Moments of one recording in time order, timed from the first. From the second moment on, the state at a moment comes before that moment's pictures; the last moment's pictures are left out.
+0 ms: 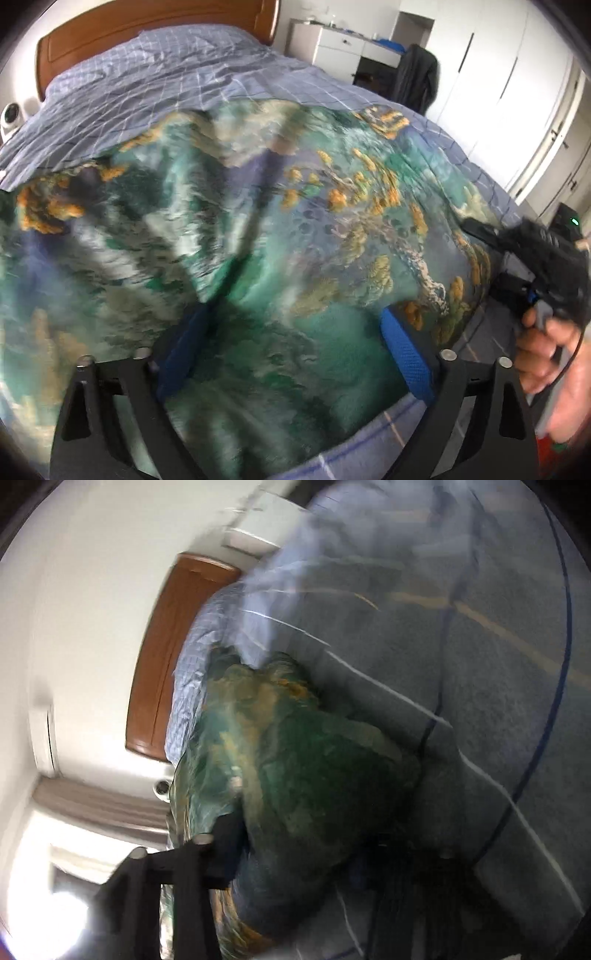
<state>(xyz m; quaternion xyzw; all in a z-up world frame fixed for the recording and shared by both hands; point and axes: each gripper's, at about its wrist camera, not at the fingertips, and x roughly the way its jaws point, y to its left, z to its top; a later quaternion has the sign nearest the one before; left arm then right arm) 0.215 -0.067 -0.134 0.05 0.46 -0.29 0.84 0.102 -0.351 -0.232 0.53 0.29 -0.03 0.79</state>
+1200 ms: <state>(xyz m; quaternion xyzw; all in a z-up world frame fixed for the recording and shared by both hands) 0.292 0.061 0.001 0.03 0.49 -0.26 0.83 0.084 -0.138 -0.050 -0.01 0.24 0.19 0.95</state>
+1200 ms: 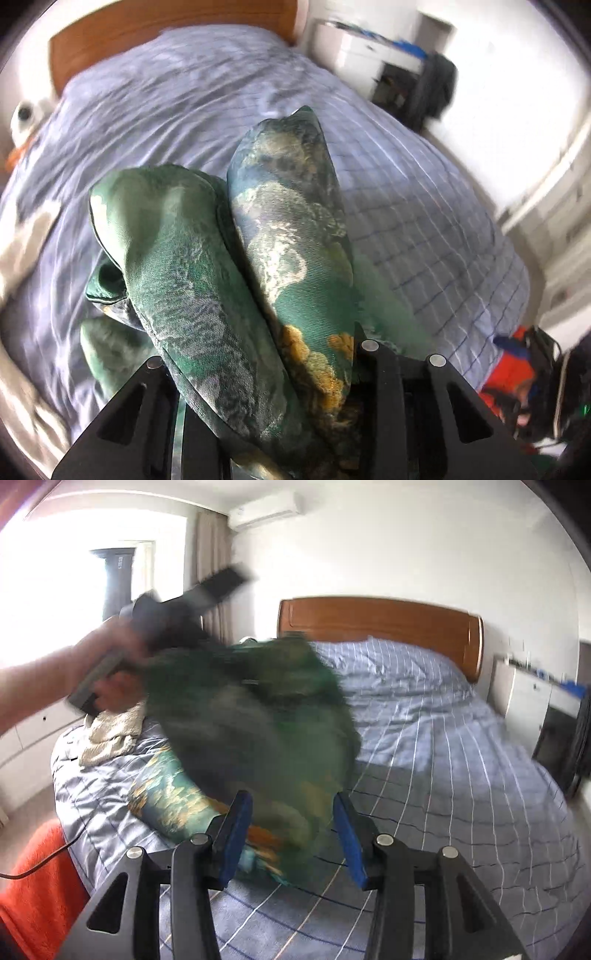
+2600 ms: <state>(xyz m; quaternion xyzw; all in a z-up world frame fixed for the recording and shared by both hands) 0.297 0.231 -0.171 -0.25 0.51 -0.27 0.78 0.376 0.119 -0.178 -0.04 0.53 0.35 0.78</state>
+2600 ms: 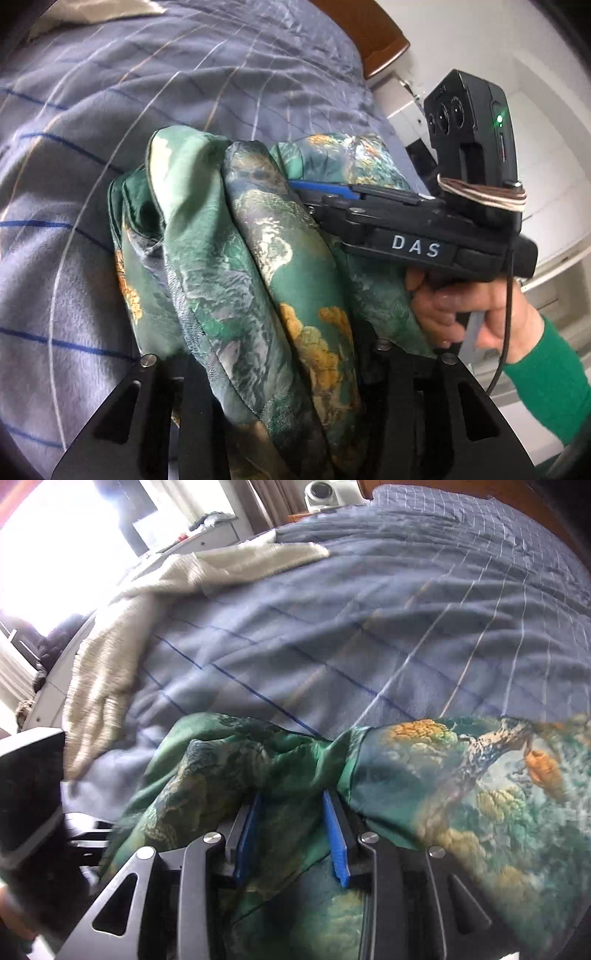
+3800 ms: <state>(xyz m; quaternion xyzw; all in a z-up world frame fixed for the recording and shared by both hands) 0.264 0.256 -0.120 -0.27 0.47 -0.27 0.80 0.164 -0.044 -0.083 -0.03 0.43 0.32 0.85</state>
